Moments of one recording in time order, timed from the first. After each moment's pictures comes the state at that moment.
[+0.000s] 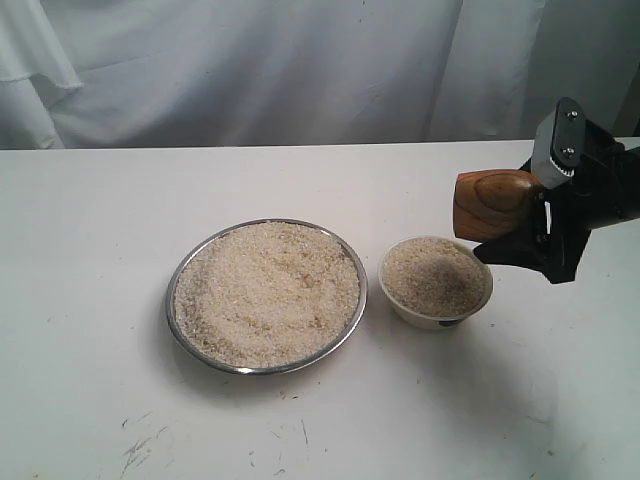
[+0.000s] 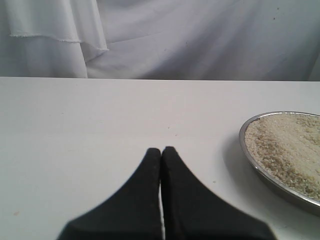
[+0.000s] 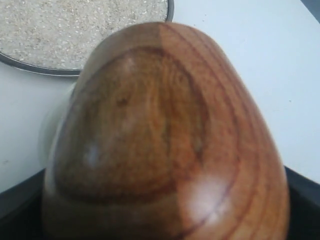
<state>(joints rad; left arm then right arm) 0.01 0.01 0.00 -0.04 0.29 0.01 0.02 1.79 -1.05 1.09 0.86 -2.10</state>
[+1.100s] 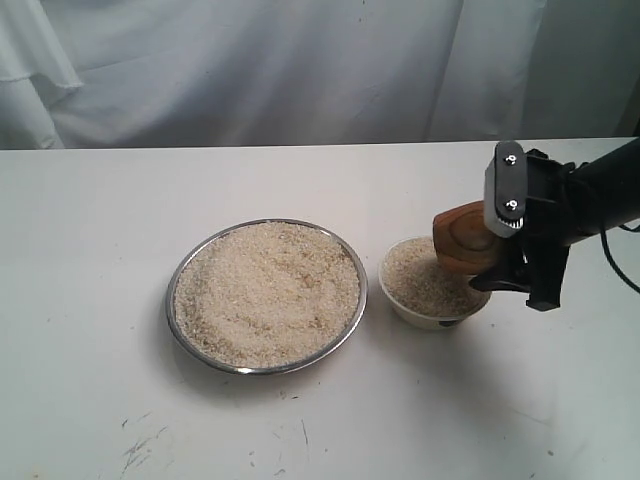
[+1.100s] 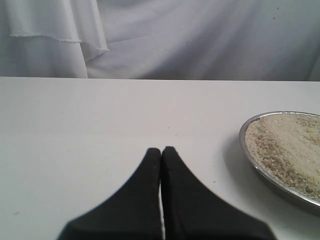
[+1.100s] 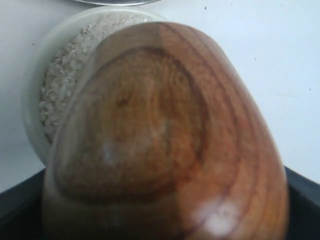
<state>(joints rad) 0.01 0.01 0.00 -0.04 0.29 0.01 0.17 1.80 -1.05 0.80 0.64 -2.03</state>
